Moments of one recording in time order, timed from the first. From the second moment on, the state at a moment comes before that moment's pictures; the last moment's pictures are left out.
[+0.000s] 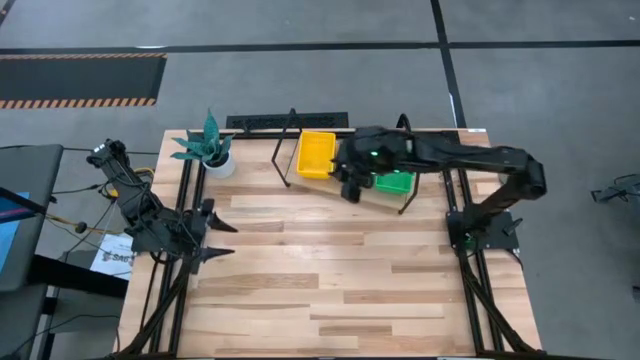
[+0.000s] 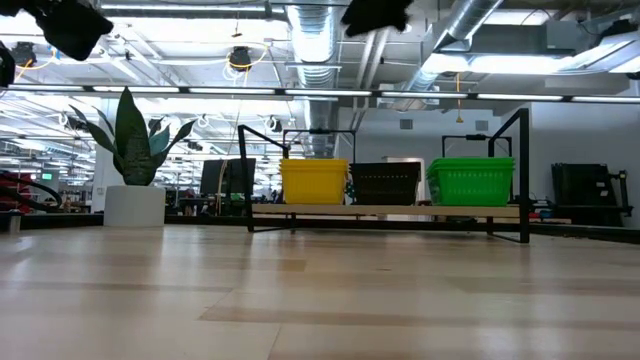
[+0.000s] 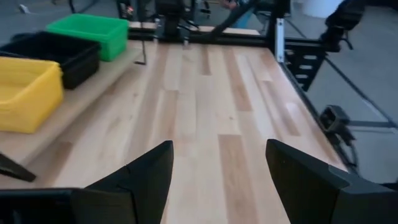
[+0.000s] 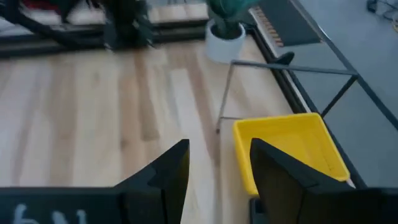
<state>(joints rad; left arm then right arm) -0.84 0.48 0.52 -0.51 -0.71 -0.43 -0.13 1.53 1.56 -0.64 0.13 0.00</state>
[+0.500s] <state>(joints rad) -0.71 0.19 0.52 -0.39 -0.40 -0.14 -0.12 0.93 0.86 -0.13 0.00 0.06</state>
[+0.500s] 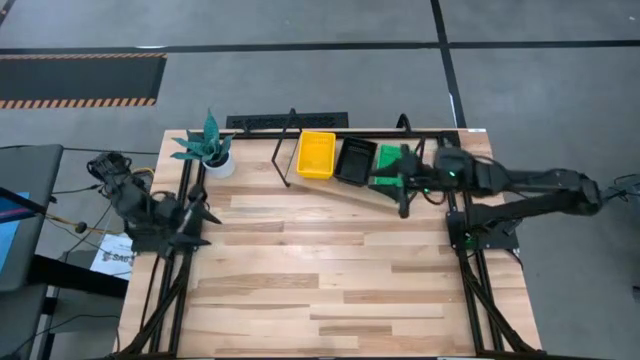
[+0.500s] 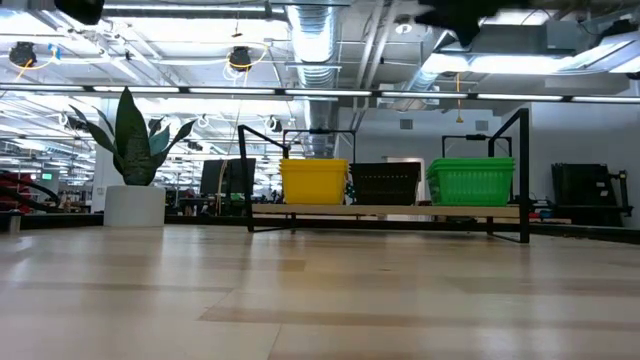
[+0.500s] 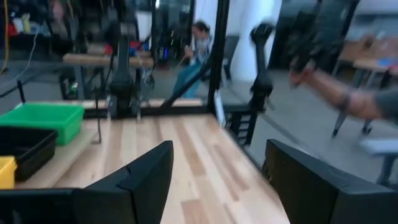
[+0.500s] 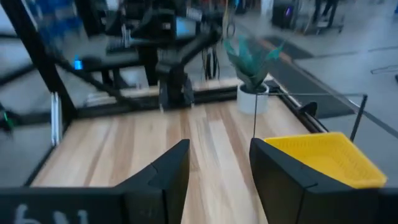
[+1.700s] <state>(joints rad) -0.41 0.02 0.01 0.03 0.00 -0.15 0.10 0.28 0.01 0.27 0.19 0.30</state>
